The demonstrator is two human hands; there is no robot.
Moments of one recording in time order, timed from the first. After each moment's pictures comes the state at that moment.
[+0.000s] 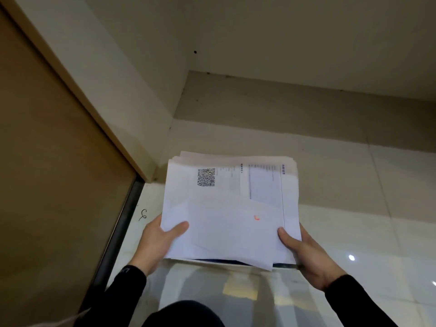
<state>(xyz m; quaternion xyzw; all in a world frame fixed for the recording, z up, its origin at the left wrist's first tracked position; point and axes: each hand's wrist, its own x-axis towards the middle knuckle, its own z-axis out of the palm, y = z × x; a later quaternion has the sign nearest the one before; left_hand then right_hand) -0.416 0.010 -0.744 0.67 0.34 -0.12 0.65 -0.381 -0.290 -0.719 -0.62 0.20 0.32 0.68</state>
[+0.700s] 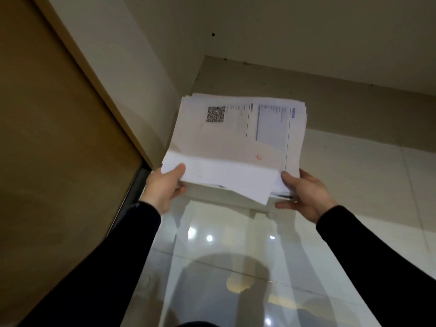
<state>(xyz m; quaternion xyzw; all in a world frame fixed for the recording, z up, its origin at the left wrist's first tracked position) -0.327 0.027 -0.746 0.57 0.42 -0.04 0.71 -0.265 -0.249 -0.747 -0.67 0.26 0.24 0.65</state>
